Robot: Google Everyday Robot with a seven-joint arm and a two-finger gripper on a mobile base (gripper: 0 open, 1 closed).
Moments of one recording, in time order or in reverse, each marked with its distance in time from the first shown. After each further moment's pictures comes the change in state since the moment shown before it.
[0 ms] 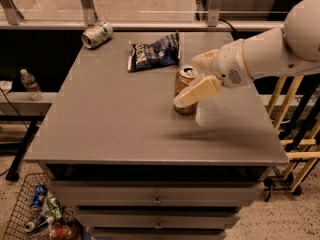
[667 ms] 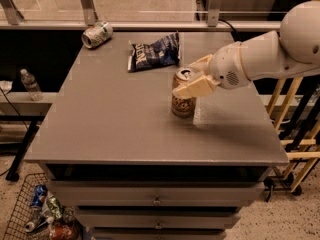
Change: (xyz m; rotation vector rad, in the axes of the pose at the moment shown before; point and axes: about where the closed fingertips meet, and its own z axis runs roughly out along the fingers) arm 0.004 -0.002 0.009 -0.019 -0.011 -0.001
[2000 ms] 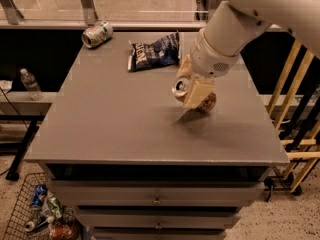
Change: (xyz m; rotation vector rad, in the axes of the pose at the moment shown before) arm 0.013 0.018 -0.002 -0.191 0.529 -0.503
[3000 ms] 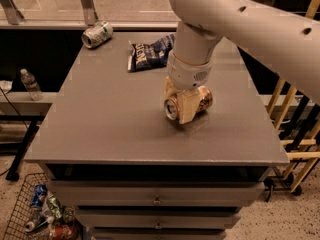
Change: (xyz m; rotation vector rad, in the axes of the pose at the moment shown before) arm -0.009 0.025 0.046 -0.270 0.138 -0.275
